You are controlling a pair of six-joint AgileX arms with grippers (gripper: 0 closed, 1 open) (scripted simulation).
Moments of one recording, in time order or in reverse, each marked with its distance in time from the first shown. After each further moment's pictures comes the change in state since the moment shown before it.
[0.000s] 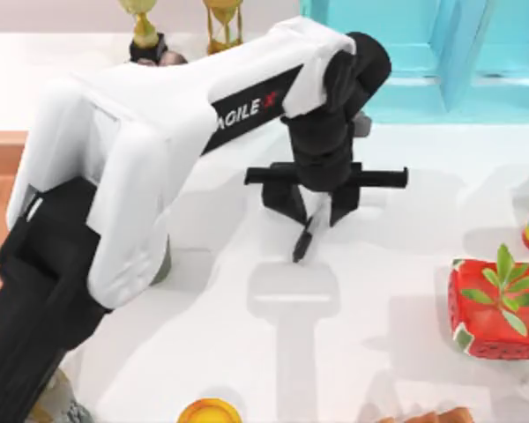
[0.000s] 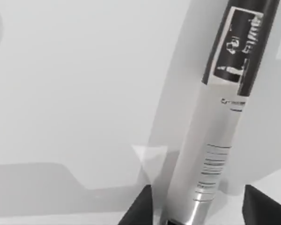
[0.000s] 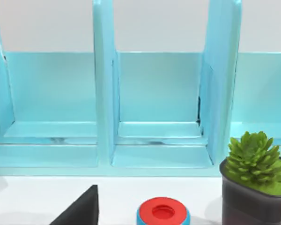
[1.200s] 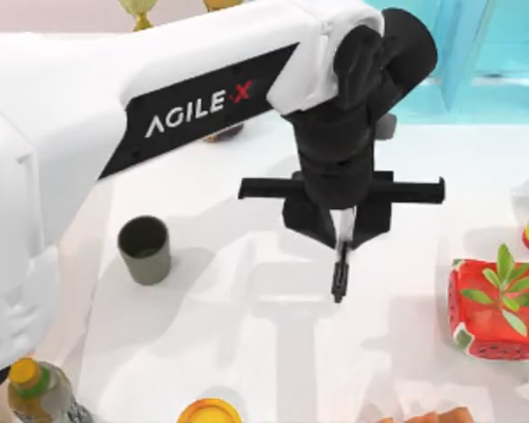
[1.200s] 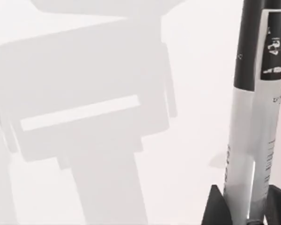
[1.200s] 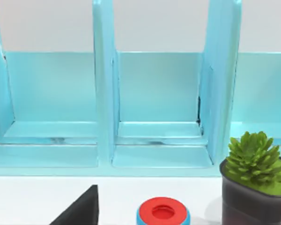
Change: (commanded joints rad) left arm -0.119 -0.499 -0.362 -0.099 -0.070 -0.103; right arm 0.000 0.000 0.000 0.000 0.000 0.000
